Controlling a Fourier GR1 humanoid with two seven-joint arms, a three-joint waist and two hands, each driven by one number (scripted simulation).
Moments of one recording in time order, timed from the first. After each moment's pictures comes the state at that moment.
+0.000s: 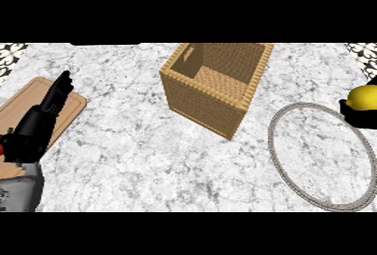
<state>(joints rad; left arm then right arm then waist) -0.18 0.27 0.13 -1.57 -0.16 -0.12 0.01 -0.31 -0.43 -0.26 -1.64 0.73 0.07 0.35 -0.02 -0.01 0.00</state>
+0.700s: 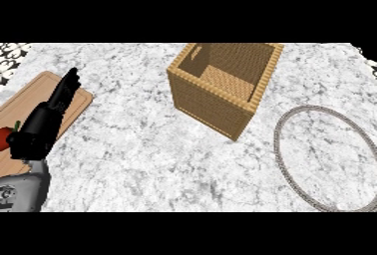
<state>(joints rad) -0.20 0.25 0.11 -1.59 -0.17 -0.12 0.02 -0.86 -0.44 -0.21 -1.77 0.50 0.32 0.76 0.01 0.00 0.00</state>
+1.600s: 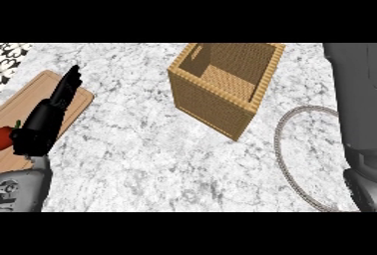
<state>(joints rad) -0.23 0.25 0.12 -1.55 -0.18 -0.13 -0.01 -1.31 -0.24 -0.07 -1.24 0.54 0.30 0.94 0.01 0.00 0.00</state>
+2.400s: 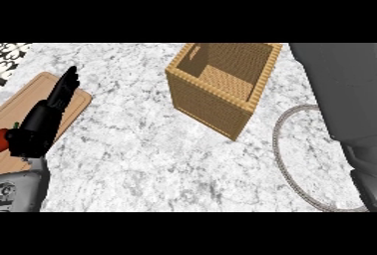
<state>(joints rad) -0.22 0.25 0.13 -1.56 -0.16 -0.14 0.01 -1.30 -0.27 0.05 -1.08 0.60 0.48 0.90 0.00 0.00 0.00</state>
